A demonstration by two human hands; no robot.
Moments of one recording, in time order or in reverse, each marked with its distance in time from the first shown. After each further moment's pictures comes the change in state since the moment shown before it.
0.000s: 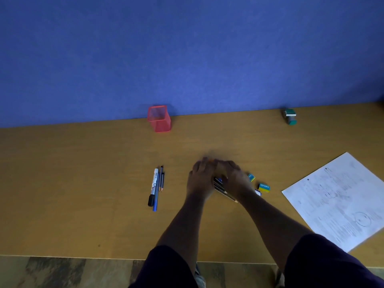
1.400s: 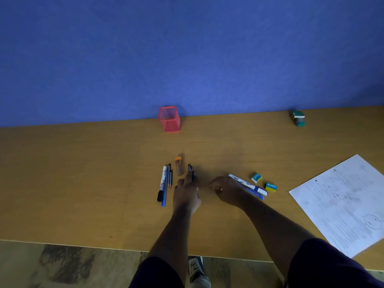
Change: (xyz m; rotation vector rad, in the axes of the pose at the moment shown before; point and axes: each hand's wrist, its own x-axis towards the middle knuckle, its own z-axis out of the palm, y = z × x) left_hand -0.065 -0.054 -0.002 0.121 0.008 -0.188; right_hand -0.013 -0.025 0.025 -0.095 -0.325 -0.127
